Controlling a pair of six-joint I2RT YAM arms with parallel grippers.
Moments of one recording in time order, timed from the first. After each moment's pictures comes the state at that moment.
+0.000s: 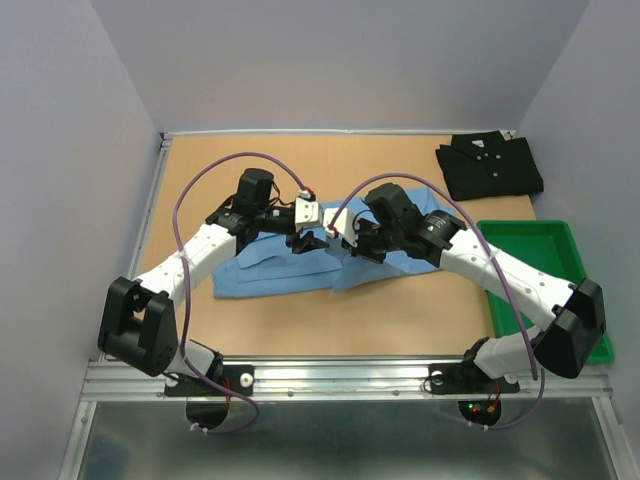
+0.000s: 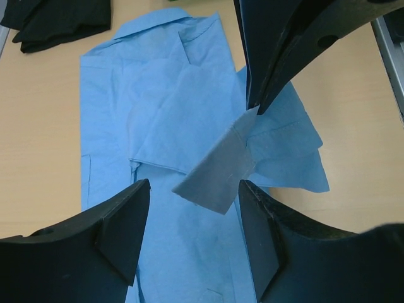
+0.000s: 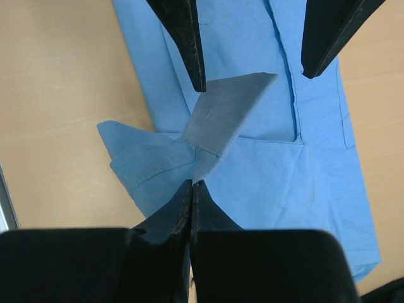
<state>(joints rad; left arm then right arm) -0.45 1.40 1.00 -0.20 0.98 0.75 0.80 1.38 1.23 -0.65 -0.26 -0.60</state>
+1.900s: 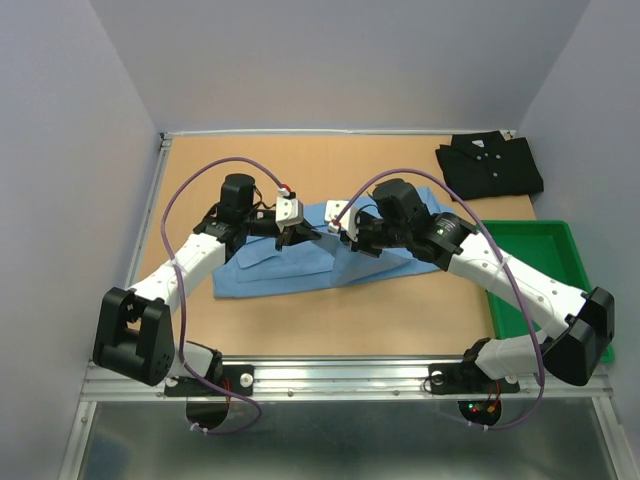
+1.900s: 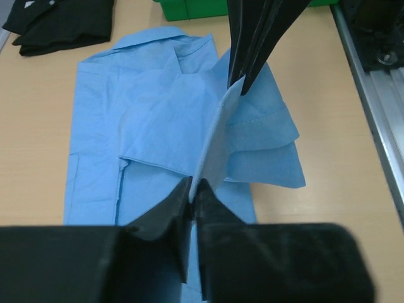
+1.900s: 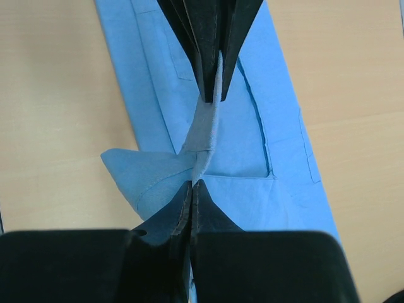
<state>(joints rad) -0.36 1.34 0.89 -0.05 1.13 0.61 0.80 1.33 1.23 -0.54 -0.31 -0.60</state>
